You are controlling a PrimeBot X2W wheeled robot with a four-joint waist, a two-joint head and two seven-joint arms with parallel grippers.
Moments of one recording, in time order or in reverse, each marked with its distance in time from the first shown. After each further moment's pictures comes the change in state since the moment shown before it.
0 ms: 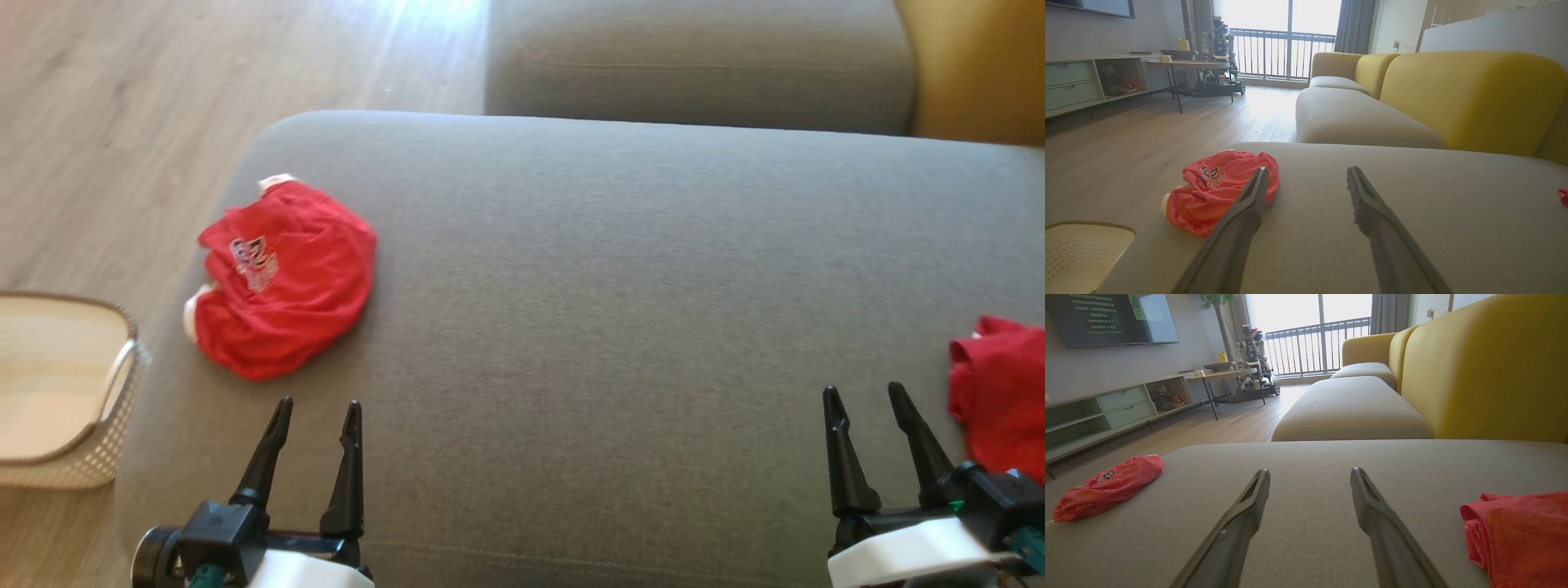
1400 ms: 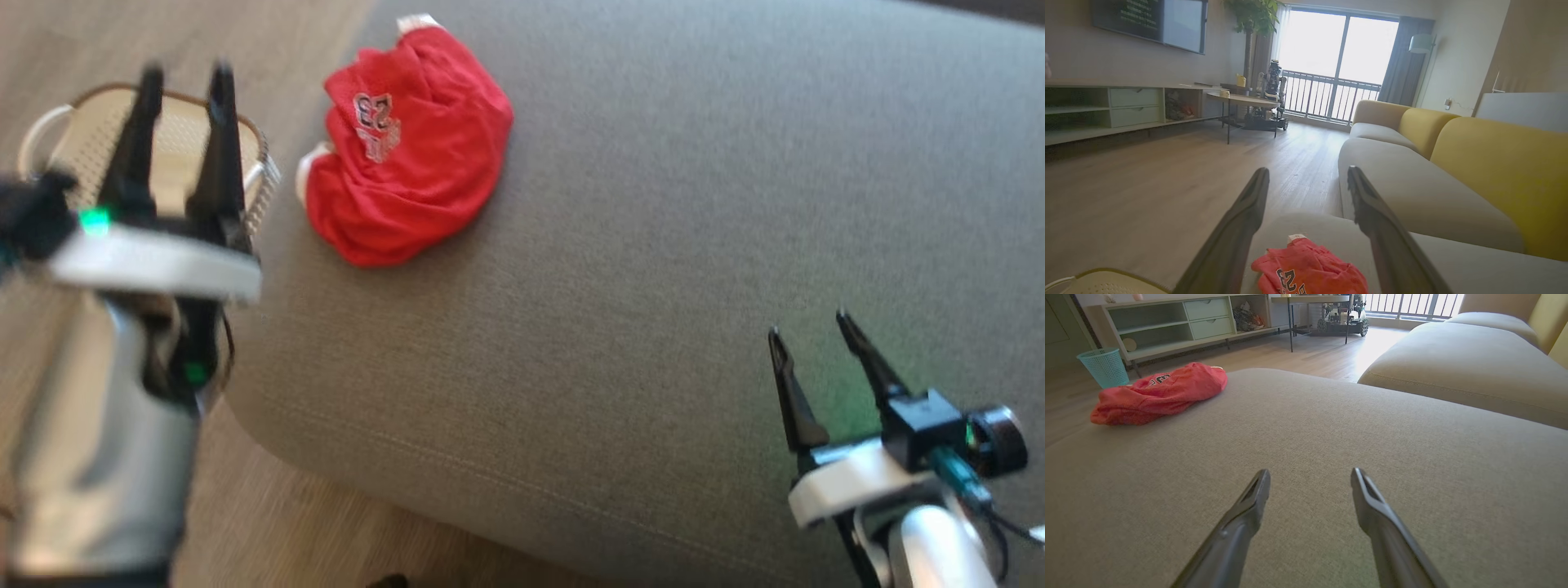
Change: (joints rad) left arm -0.636 0.146 0.038 0.244 -0.372 -0.118 0.002; right arm -0.167 -0.001 0.055 0.101 -0.239 0.000 0.000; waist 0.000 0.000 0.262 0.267
